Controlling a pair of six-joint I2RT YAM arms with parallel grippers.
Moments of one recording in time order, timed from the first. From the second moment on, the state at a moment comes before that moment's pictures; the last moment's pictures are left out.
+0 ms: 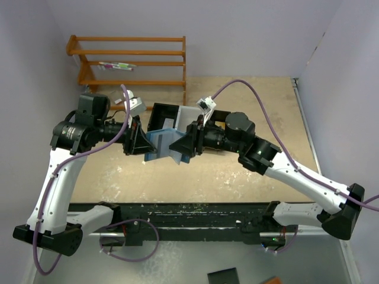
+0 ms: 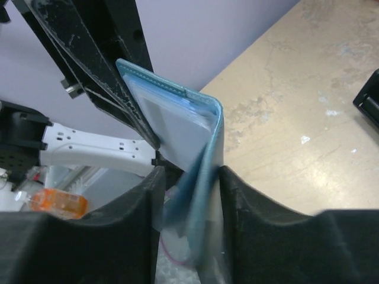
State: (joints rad) left arm -0.24 1.10 1.47 -1.16 1.02 0.22; right arm 0.91 1.17 1.14 -0.09 -0.33 0.58
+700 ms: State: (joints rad) left arm -0.24 1.14 1.50 -1.22 1.02 0.26; right arm 0.93 1.19 1.01 0.05 -0.34 0.70
